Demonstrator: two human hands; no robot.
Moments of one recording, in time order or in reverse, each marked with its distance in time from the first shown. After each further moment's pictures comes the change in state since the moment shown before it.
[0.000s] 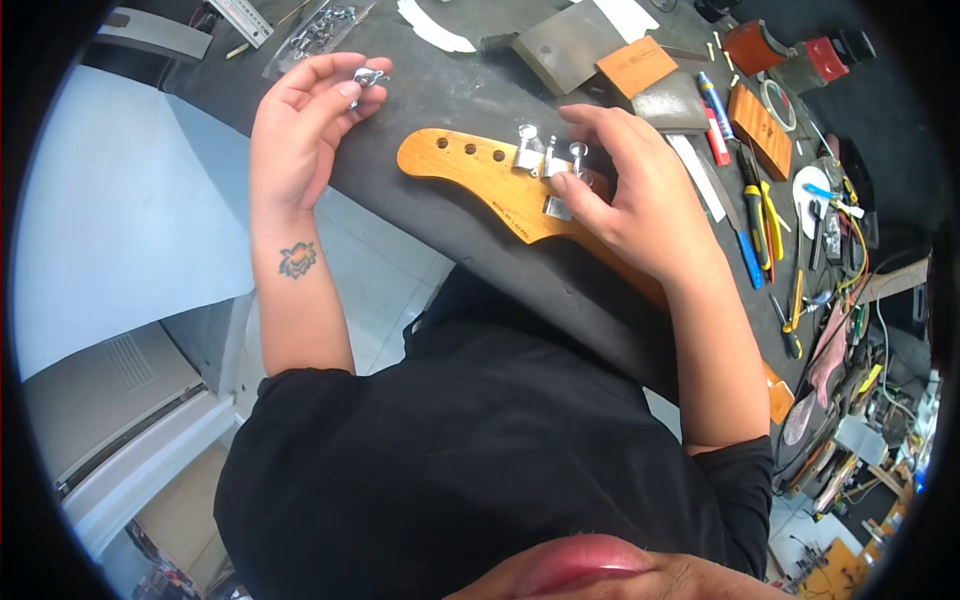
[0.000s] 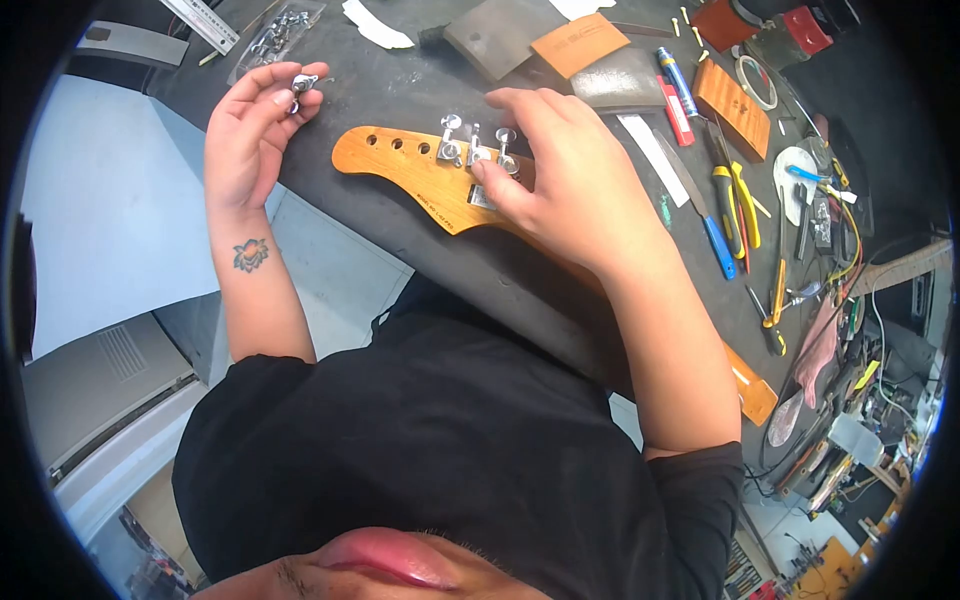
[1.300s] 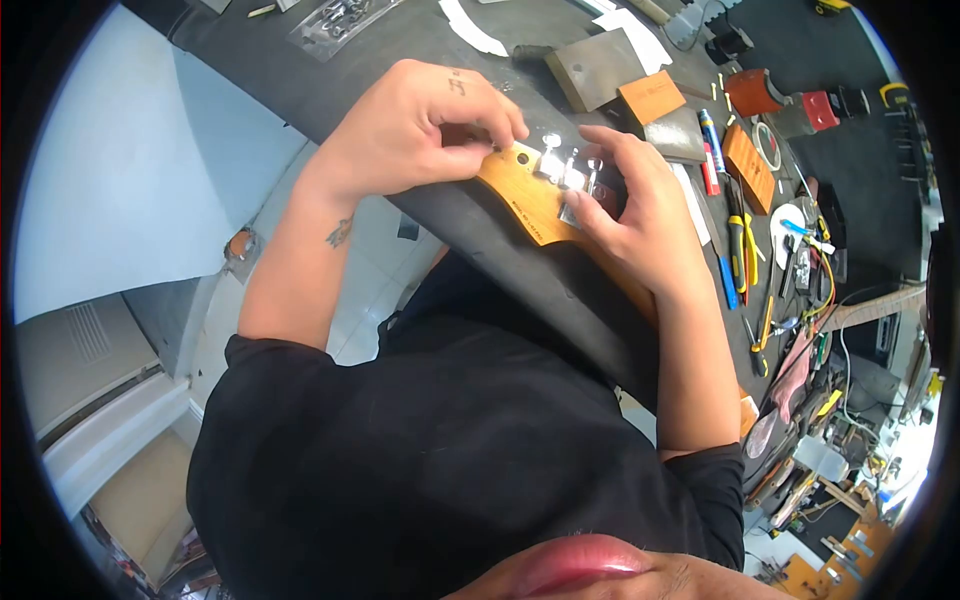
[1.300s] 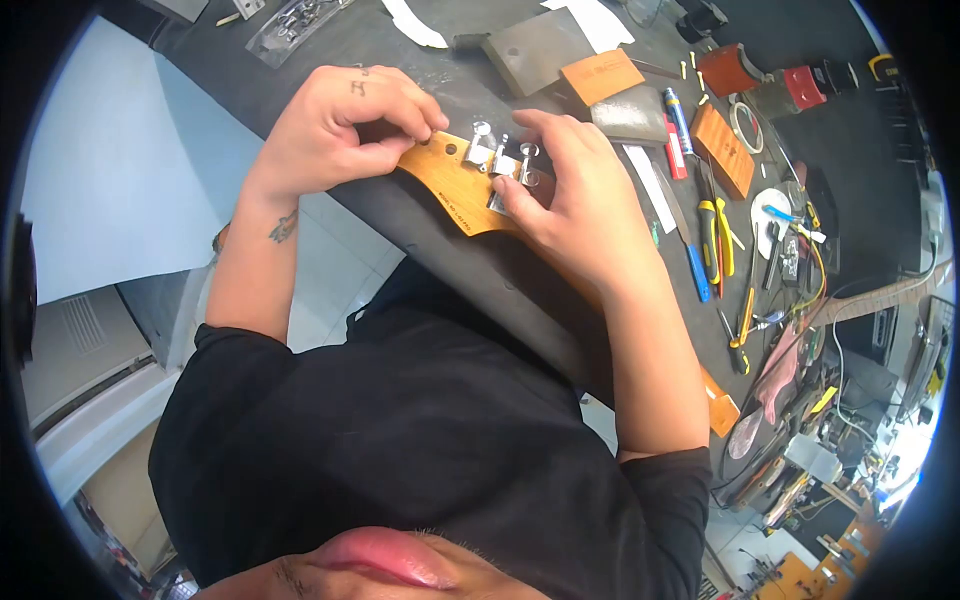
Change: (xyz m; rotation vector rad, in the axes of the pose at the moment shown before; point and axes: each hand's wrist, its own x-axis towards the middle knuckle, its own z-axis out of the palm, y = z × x) left_hand 0.002 0.005 0.052 0.591 -0.507 0.446; right_hand 0.001 -0.010 -0.001 -0.012 -0.055 0.047
